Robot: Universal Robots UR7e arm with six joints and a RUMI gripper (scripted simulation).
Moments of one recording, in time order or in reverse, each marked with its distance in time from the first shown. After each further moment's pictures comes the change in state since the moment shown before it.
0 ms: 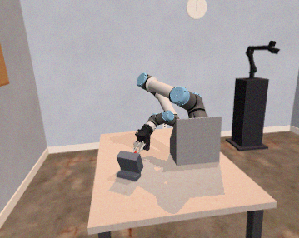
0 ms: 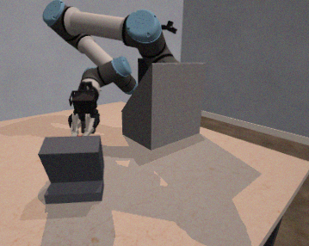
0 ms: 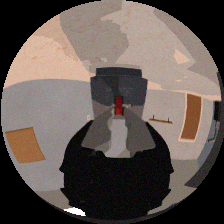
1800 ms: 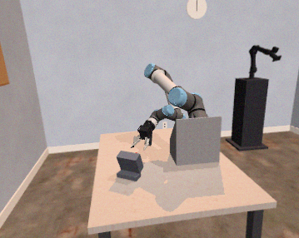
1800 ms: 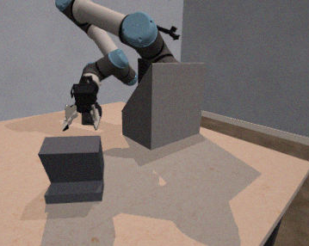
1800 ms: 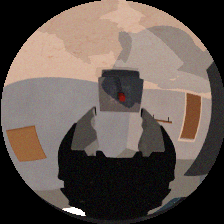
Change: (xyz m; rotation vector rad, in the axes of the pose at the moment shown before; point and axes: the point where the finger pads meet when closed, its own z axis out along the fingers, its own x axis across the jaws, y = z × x) arm -0.006 -0.004 -0.048 0.006 -0.005 0.001
